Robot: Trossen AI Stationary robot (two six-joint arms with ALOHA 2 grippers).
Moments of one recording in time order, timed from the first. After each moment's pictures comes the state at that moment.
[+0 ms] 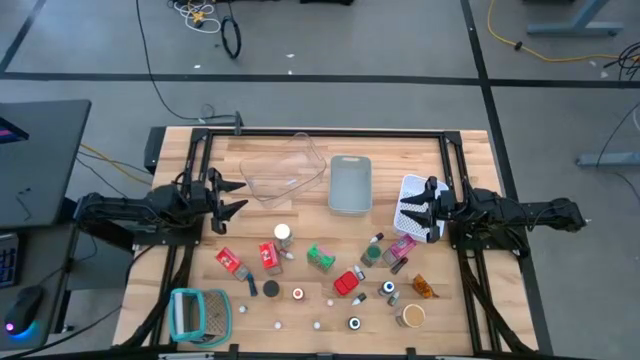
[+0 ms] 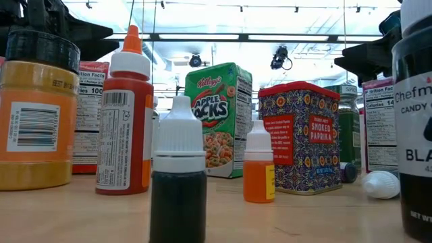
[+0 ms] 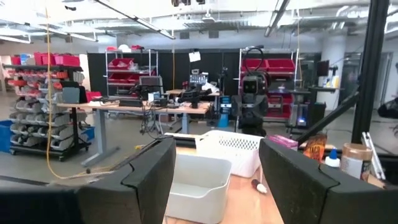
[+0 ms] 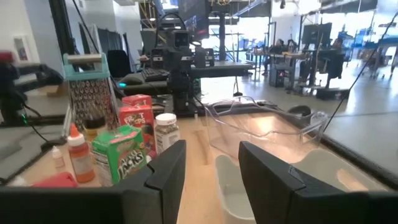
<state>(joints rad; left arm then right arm) -0.06 0.03 0.01 0.25 -0.30 0.01 0.04 0.06 0.02 0.09 0.12 0.01</state>
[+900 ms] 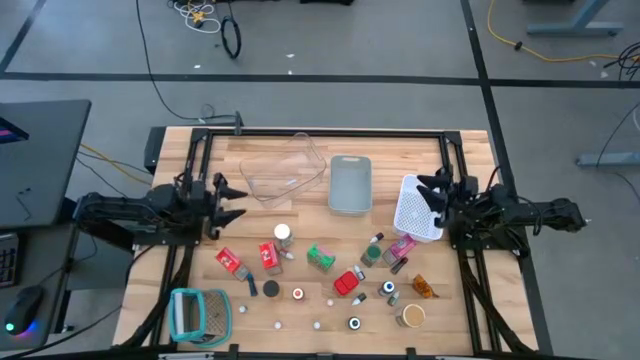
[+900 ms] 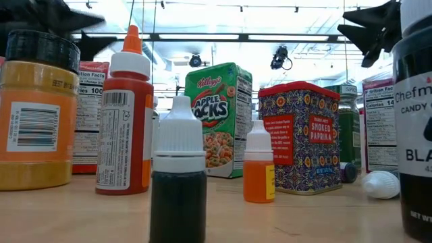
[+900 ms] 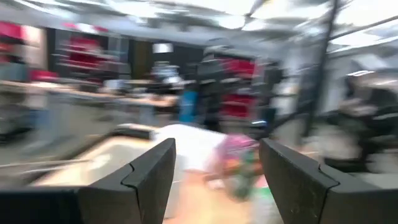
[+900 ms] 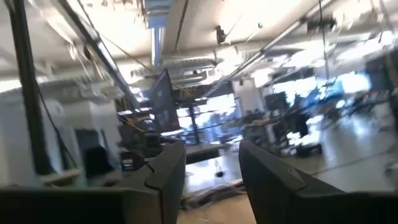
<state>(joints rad) -0.06 0.04 0.04 0.24 -0.11 -0.14 0.04 0.06 0.02 0.47 0.28 0.10</state>
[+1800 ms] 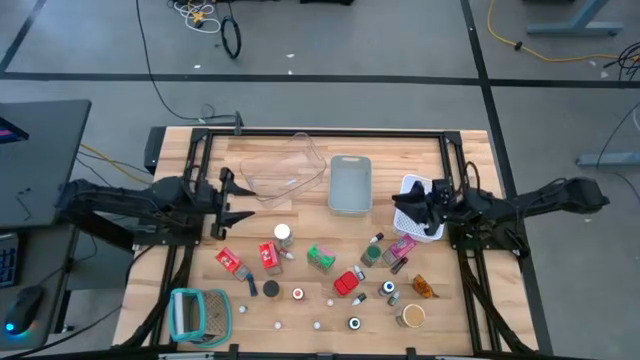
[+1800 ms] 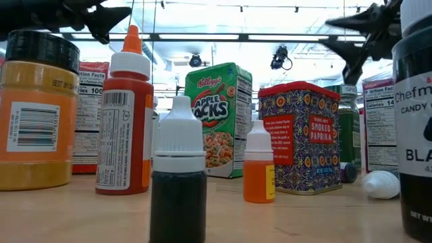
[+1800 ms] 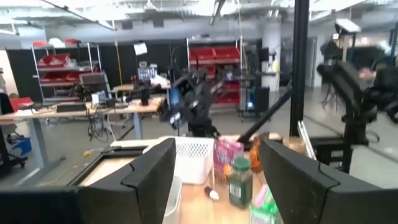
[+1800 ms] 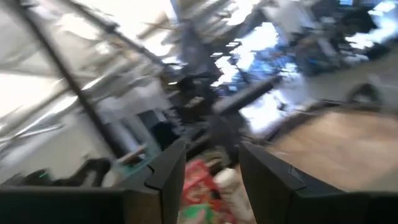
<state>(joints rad) -0.06 0.43 0.23 0.36 -0.05 0.06 0.10 0.63 0.02 0.88 0.15 0.52</state>
